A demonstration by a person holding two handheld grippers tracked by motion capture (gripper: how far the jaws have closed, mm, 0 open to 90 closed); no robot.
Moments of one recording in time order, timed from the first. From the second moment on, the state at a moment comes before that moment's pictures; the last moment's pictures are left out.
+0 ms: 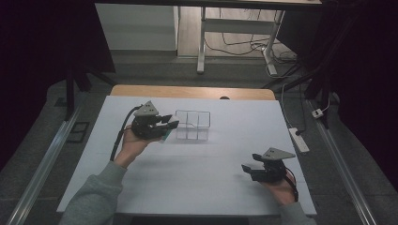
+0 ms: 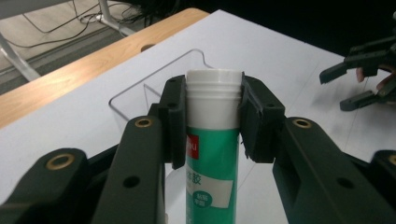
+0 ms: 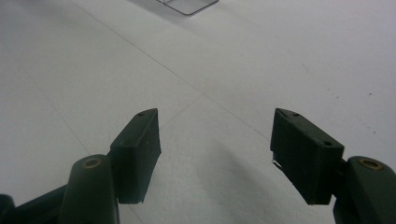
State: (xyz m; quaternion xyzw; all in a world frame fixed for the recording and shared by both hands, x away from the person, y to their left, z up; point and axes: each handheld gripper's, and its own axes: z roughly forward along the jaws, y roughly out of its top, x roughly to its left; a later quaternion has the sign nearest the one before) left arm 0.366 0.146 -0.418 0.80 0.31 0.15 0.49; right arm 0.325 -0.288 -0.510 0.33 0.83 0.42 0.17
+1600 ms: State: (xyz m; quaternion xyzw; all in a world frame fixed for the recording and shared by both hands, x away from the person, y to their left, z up) left arm 0.431 0.077 -0.409 0.80 0.30 0.13 0.50; right arm 0.328 -0.286 -0.513 0.32 0.84 0.41 0.17
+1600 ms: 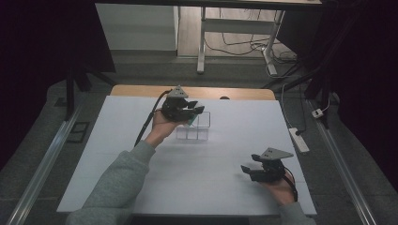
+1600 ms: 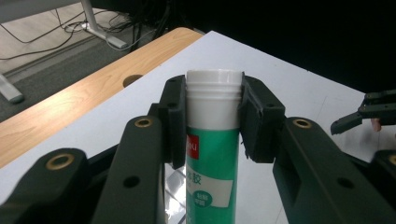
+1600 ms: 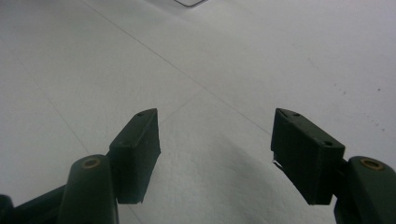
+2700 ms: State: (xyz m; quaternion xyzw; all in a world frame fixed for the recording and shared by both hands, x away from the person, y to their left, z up) left arm 0.466 0.032 -0.420 0.81 0.30 0.15 0.48; right arm 0.328 -0.286 -0.515 0.32 0.84 0.40 0.16
